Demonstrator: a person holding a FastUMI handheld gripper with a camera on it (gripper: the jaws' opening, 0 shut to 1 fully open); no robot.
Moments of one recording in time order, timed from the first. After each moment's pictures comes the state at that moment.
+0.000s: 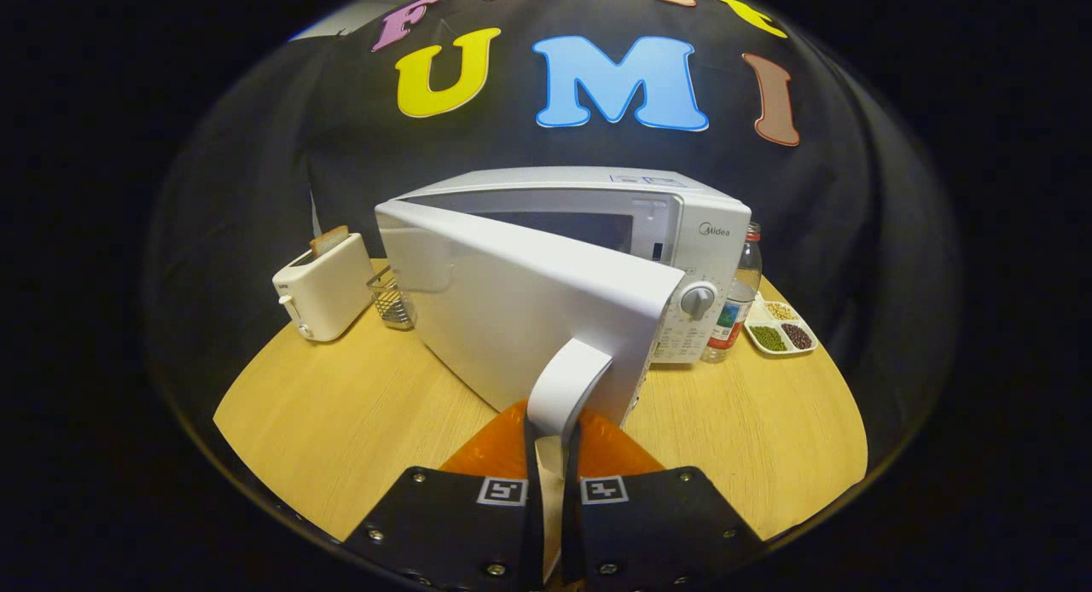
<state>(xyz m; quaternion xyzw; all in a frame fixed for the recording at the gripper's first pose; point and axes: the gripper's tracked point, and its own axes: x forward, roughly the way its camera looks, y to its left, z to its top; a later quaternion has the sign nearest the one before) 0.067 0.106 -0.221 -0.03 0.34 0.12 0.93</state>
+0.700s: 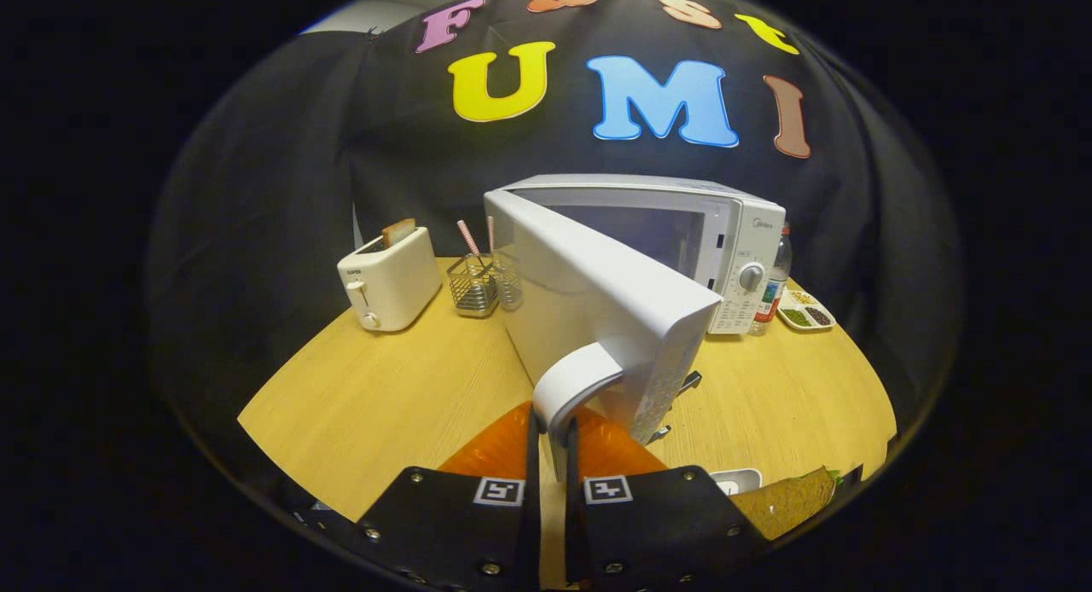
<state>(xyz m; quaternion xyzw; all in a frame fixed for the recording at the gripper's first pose) -0.017 0.216 -0.216 -0.02 0.31 0.14 0.94</state>
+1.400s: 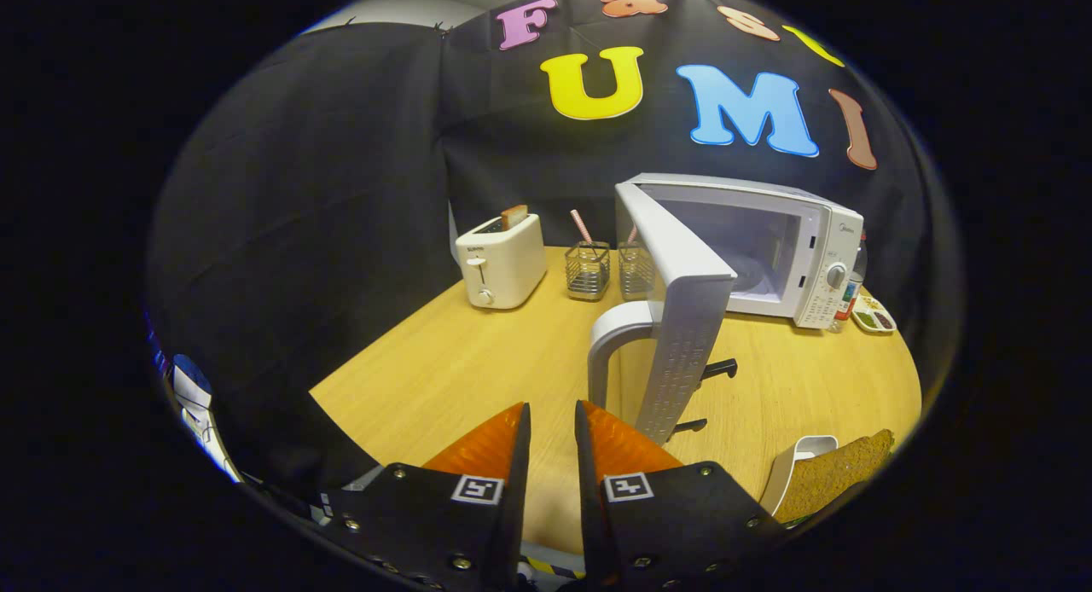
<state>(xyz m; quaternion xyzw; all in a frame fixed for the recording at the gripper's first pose) -0.102 0.297 -0.197 0.00 0.30 0.28 0.91</state>
